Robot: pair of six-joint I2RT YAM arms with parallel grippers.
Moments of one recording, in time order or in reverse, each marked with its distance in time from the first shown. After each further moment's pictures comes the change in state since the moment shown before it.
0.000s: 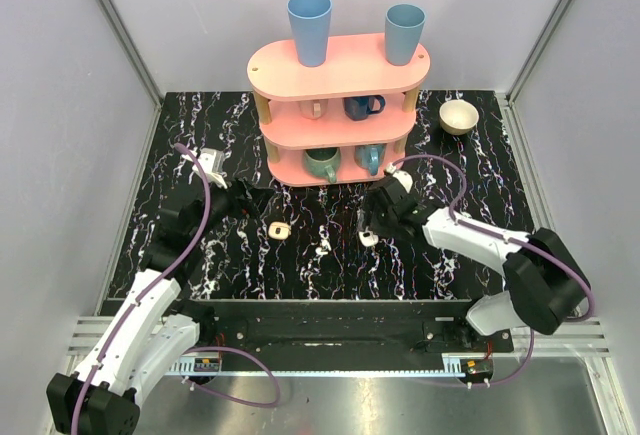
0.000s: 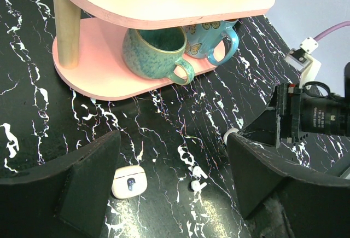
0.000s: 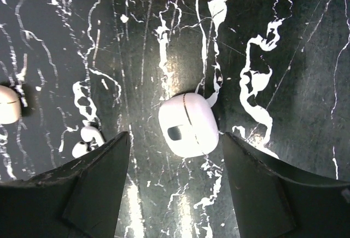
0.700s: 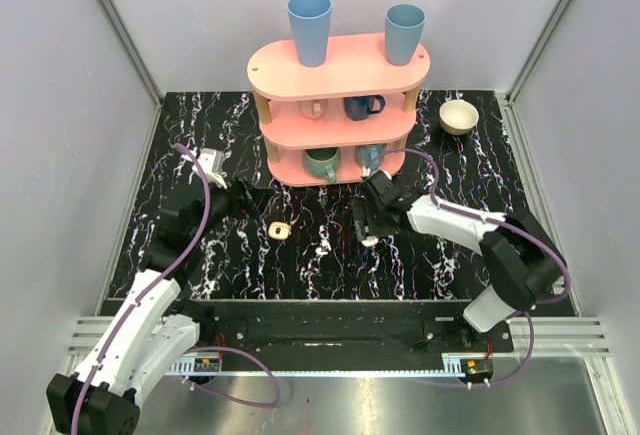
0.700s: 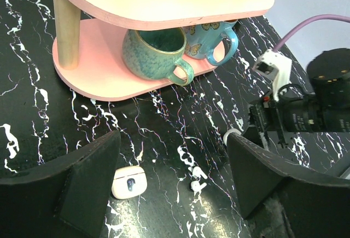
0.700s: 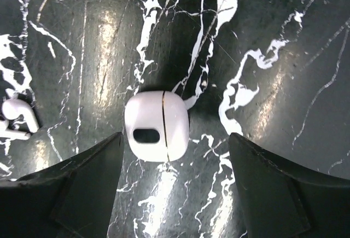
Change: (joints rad) left arm 0.000 -0.003 0.000 0.000 0.000 0.000; right arm -0.005 0.208 0.144 -0.142 -0.041 -0.387
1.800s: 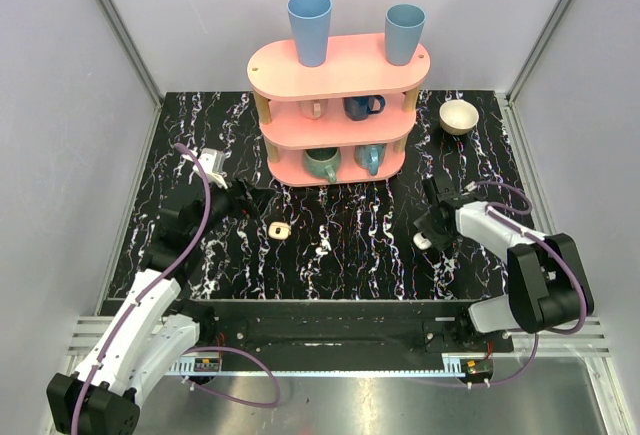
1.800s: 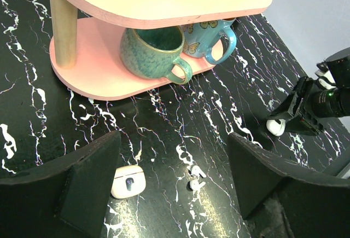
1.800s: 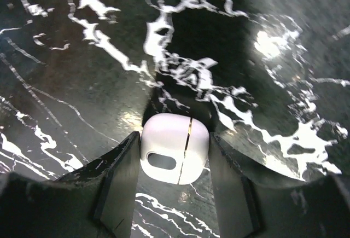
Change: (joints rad) left arm 0.000 0.003 0.000 0.000 0.010 0.000; right arm -0.417 -0.215 -0.229 -0.155 0.121 0.770
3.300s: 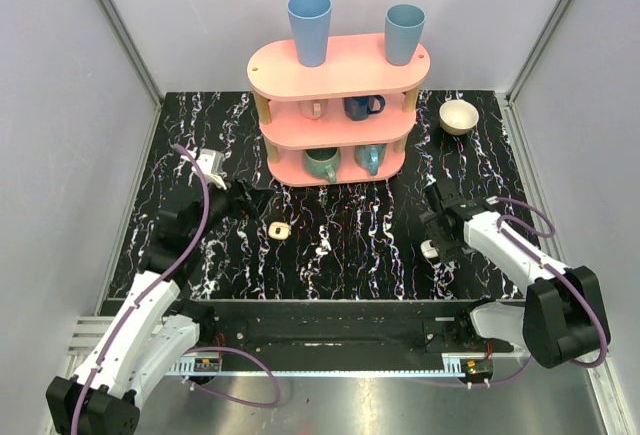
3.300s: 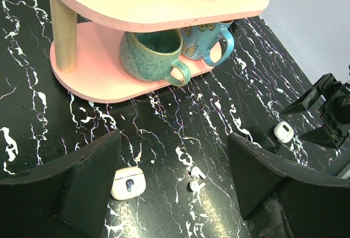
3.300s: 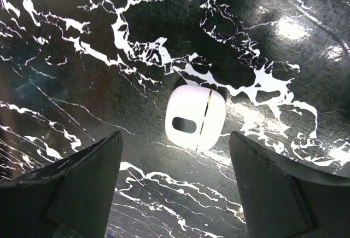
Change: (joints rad) left arm 0.000 -0.018 0.000 -0.001 0.002 0.006; right arm 0.061 -0.173 0.009 -0.186 0.085 0.298
